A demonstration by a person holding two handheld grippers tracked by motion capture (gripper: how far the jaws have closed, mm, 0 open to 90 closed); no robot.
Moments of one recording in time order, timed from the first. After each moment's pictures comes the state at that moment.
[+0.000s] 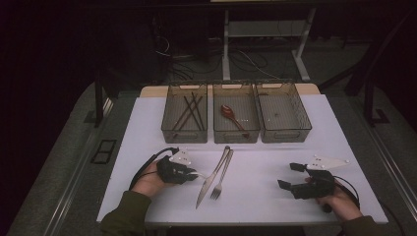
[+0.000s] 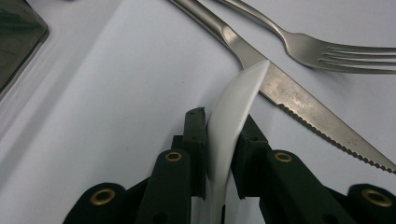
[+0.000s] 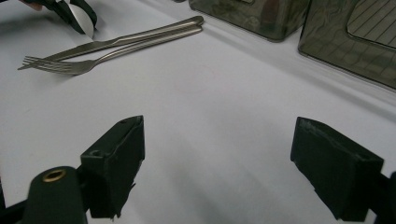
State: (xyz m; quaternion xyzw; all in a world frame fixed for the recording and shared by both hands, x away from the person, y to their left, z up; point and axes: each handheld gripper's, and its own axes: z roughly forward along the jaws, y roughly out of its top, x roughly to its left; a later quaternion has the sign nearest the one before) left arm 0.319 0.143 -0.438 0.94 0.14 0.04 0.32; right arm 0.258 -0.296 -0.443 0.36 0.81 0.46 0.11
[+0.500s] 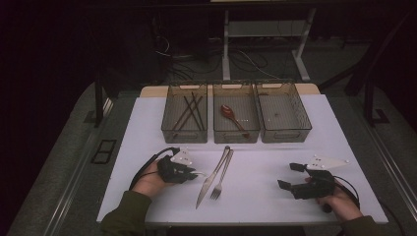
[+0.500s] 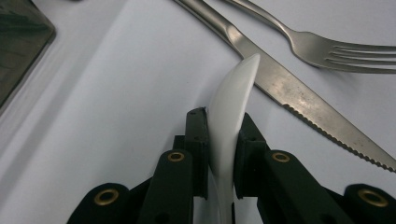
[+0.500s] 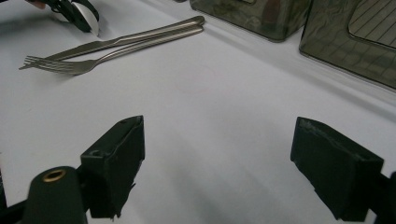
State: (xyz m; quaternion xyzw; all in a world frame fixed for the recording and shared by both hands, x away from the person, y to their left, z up) left arm 0.319 0.140 -0.434 0.94 0.14 0.06 0.31; right arm 0.258 -0.296 -0.443 0.36 0.81 0.46 0.11
